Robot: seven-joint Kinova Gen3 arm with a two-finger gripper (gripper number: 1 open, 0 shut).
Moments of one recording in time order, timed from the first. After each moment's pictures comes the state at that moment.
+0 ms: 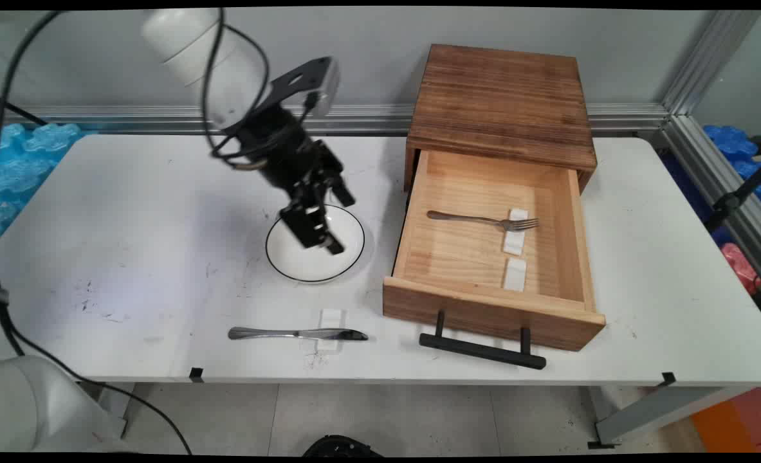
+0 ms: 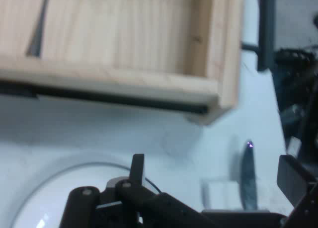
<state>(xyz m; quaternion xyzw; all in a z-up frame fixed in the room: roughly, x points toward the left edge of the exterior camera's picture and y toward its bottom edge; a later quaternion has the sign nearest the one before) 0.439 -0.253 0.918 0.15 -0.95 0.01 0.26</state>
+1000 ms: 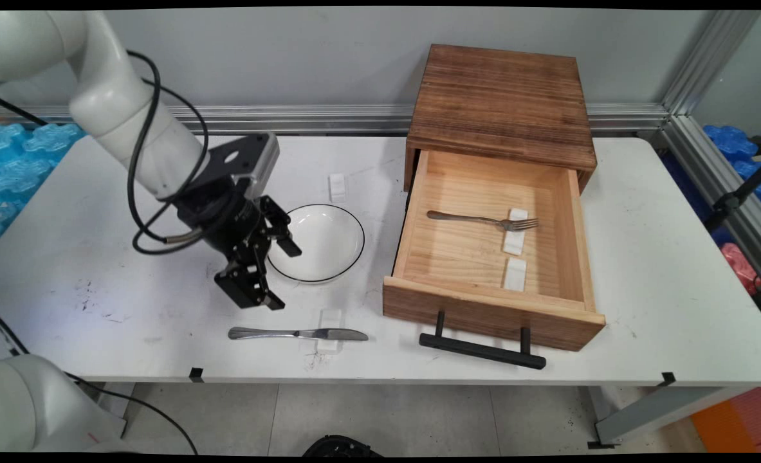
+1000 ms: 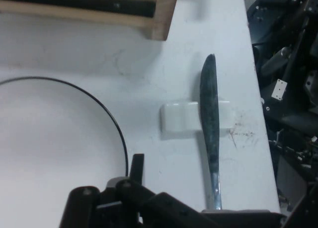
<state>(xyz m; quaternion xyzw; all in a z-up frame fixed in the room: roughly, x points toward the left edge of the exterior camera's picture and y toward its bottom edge) 0.473 -0.178 0.871 0.15 -0.96 0.00 0.22</state>
